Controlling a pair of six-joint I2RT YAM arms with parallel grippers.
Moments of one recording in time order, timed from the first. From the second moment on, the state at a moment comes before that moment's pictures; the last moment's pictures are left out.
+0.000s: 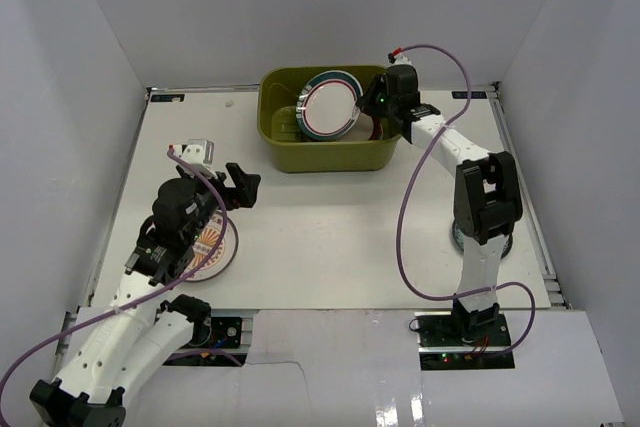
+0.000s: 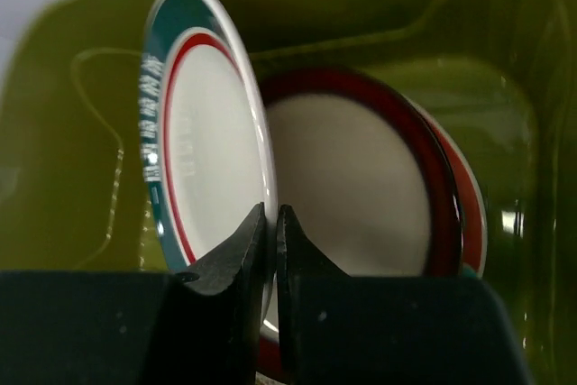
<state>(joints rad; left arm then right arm) -0.41 0.66 0.71 -0.23 -0.07 -0.32 0.38 1.97 1.61 -0.02 -0.09 0.53</state>
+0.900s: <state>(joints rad) -0.41 0.65 0.71 -0.23 -0.13 -0.32 0.80 1.73 1.32 0.06 -0.07 0.51</state>
